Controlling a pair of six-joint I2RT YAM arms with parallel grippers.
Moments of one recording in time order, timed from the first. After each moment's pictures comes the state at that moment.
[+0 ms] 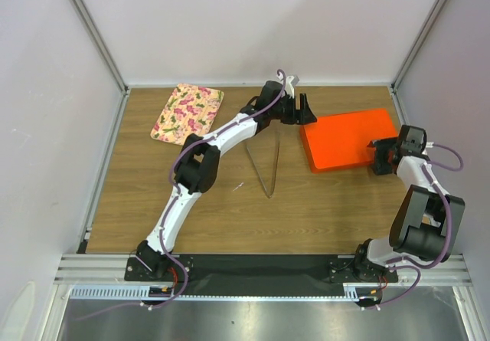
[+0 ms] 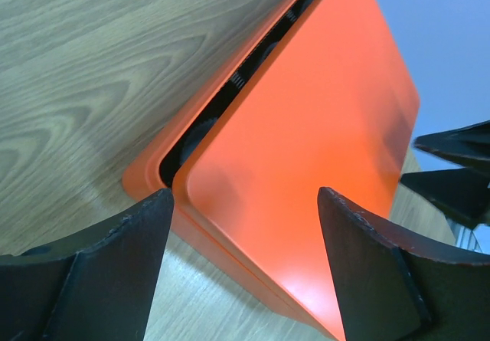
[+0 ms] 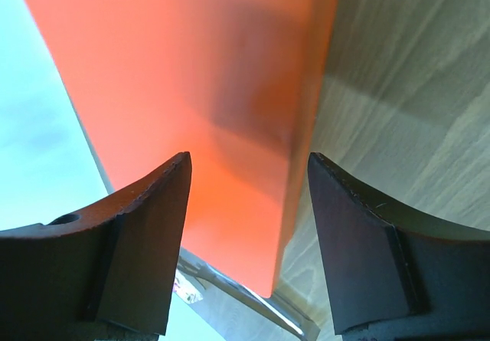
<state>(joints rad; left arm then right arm) -0.65 2.51 2.17 -0.09 0.41 -0.54 -0.34 1.43 0.87 -0.30 -0.09 1.14</state>
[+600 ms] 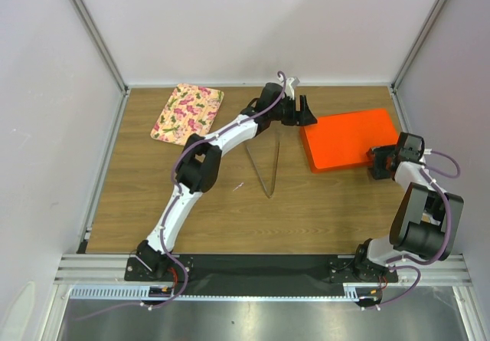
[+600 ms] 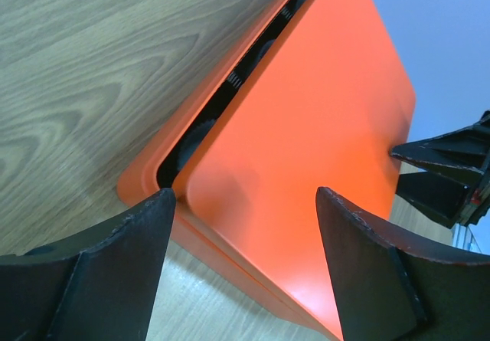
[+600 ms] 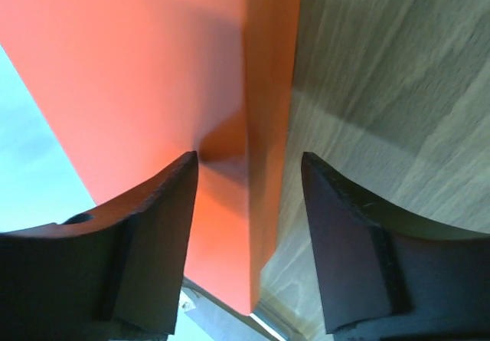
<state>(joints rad) -0.65 2.53 2.17 -0.04 0.45 -0.55 -0.35 1.45 0.78 -0.20 -0.09 1.14</state>
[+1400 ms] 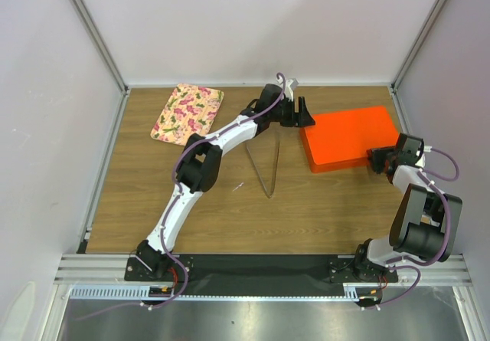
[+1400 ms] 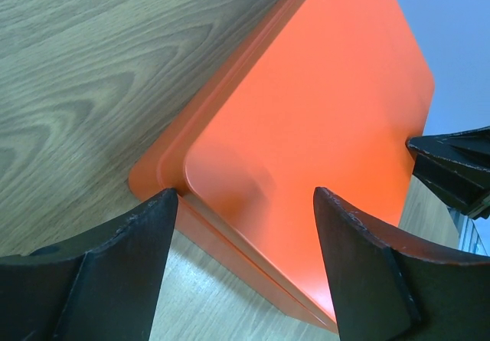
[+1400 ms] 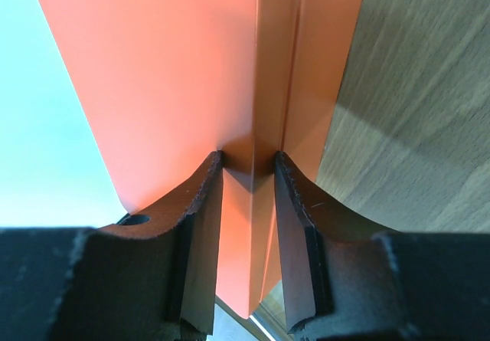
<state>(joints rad) -0.64 2.55 2.17 -0.05 0.45 -0.55 -0.34 1.44 0.72 -0.02 -0.11 1.15</state>
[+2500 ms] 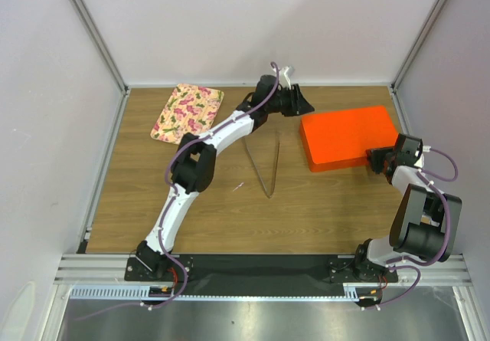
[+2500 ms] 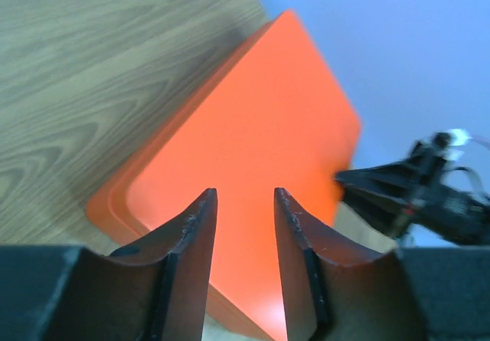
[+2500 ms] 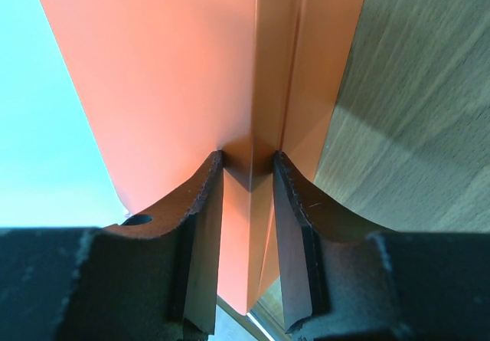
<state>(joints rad) -0.63 2.45 2.14 0.04 0.46 -0.67 -0.33 1.44 0.71 -0.01 -0.10 1.16</state>
